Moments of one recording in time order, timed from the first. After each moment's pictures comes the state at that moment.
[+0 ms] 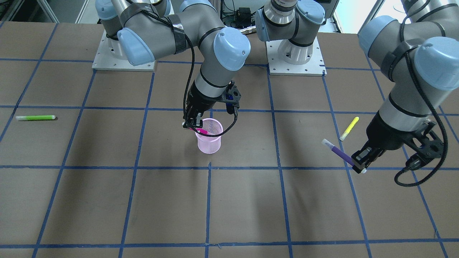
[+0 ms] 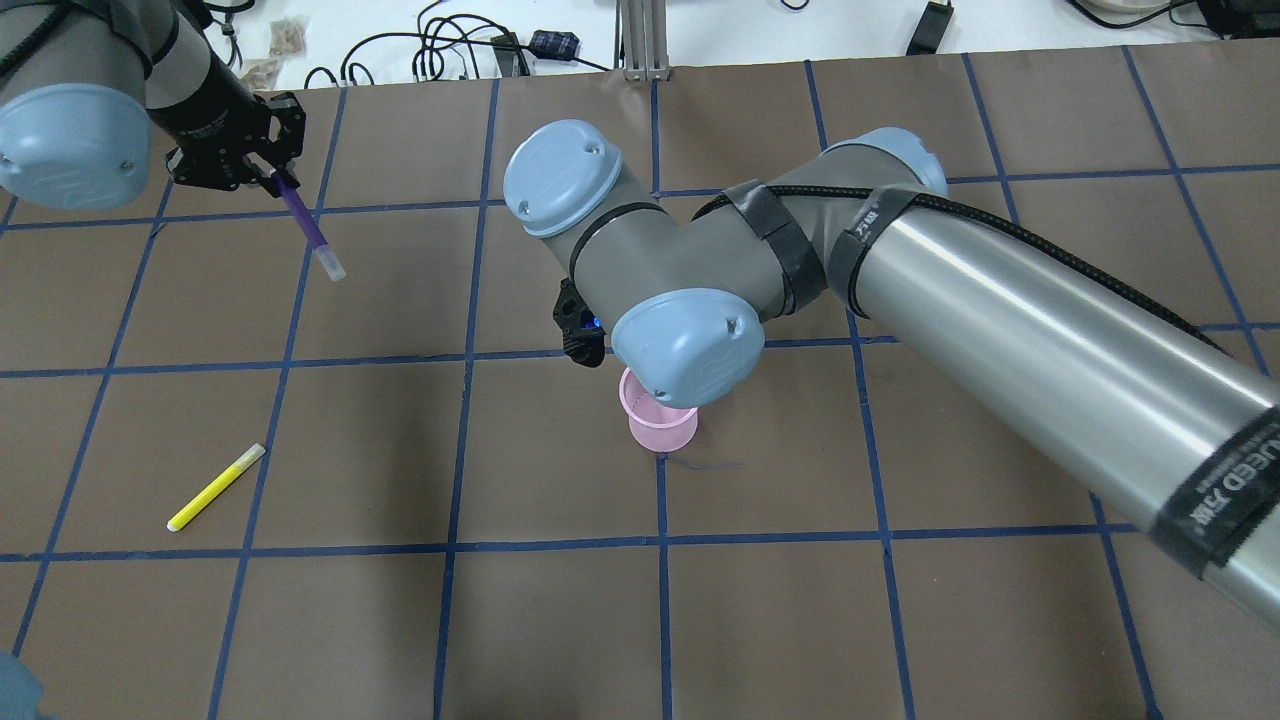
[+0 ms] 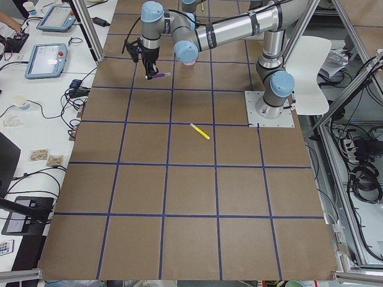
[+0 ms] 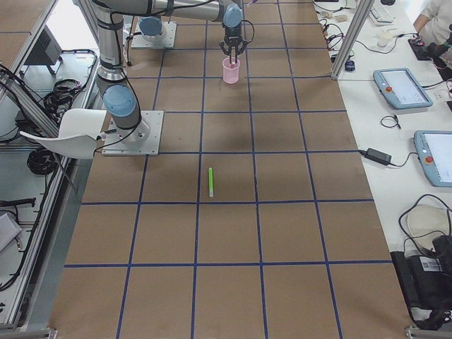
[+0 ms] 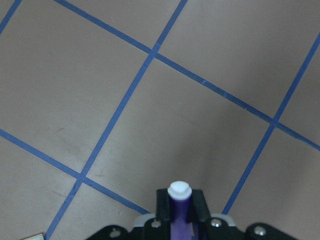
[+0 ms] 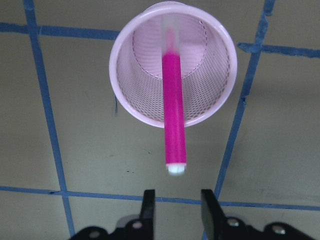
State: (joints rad) left arm -1.38 -1.81 -1.57 -1.14 1.57 -0.35; right arm 2.08 -1.25 1.63 -1.78 -1.92 -1.12
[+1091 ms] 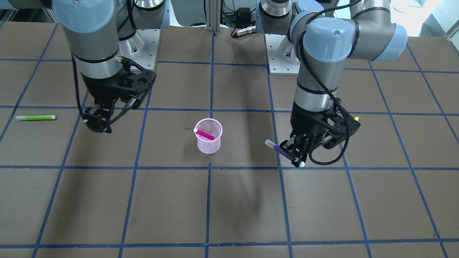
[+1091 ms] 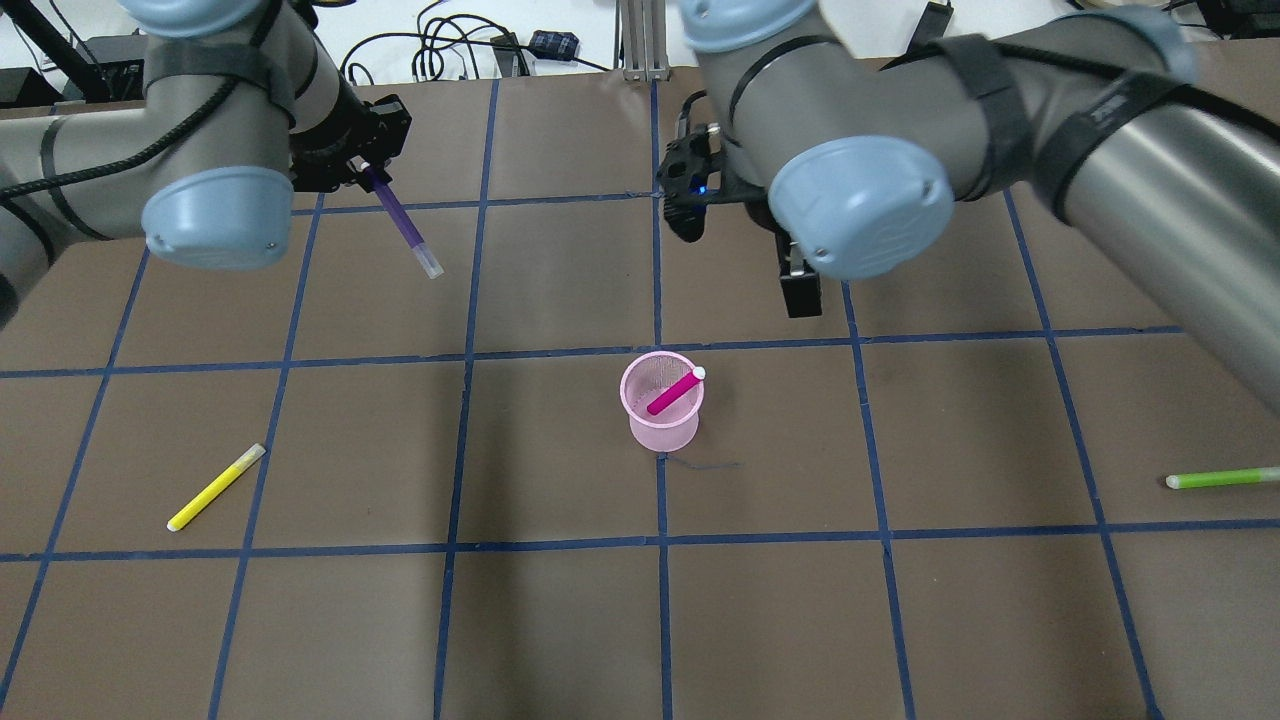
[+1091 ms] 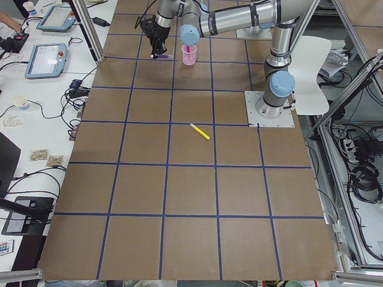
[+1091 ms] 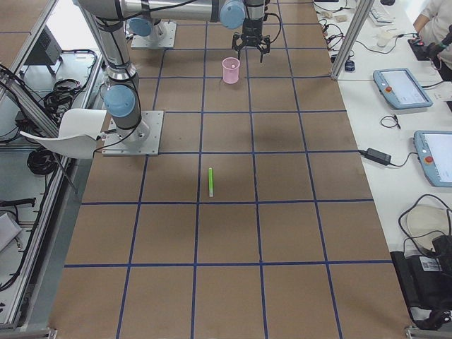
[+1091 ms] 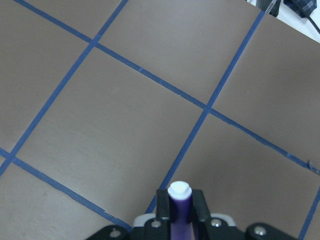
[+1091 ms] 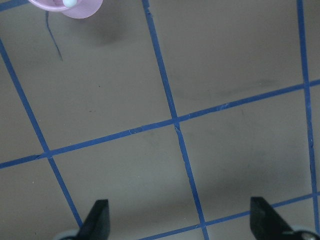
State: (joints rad) left arm -1.68 -1.77 -1.70 -0.91 1.68 -0.69; right arm 1.64 -1.47 1.56 -1.68 -1.68 -1.17
